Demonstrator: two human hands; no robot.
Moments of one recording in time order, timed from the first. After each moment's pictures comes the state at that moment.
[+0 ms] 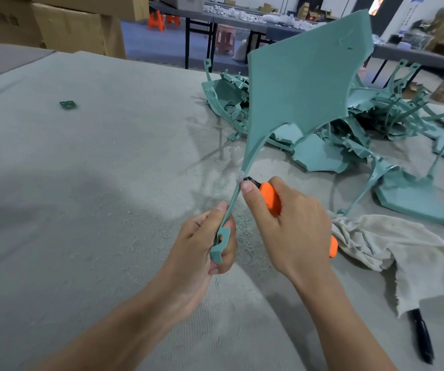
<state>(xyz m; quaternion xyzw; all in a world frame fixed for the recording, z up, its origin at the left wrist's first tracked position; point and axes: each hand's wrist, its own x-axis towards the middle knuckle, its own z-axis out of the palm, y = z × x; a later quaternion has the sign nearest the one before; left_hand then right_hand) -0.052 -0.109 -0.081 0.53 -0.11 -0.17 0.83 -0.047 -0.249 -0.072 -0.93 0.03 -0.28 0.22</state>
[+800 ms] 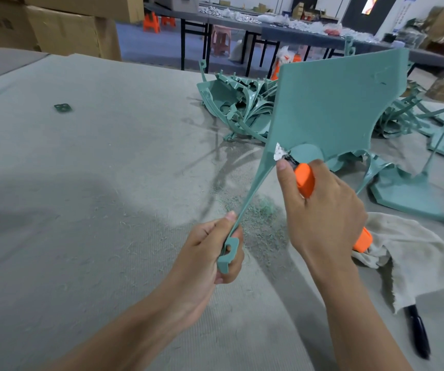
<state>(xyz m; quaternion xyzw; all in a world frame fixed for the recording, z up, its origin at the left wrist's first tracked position) -0.059 -0.116 -0.078 0.54 -0.10 -0.20 0.81 -0.043 -0.271 -0.060 -0.89 0.13 -0.40 0.16</state>
